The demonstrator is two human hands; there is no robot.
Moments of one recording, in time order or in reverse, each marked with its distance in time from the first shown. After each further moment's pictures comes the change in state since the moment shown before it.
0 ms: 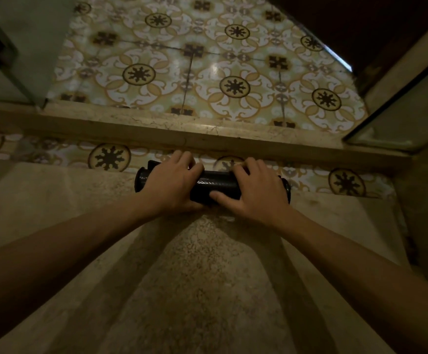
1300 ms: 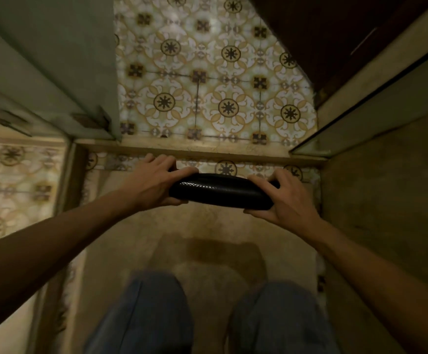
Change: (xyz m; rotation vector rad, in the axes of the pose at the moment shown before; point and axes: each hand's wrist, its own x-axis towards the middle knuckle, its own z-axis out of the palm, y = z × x) left_hand -0.111 -0.034 -0.373 -0.045 -0.197 0.153; right_hand -0.044 -0.037 -0.385 0.093 -0.253 -0.030
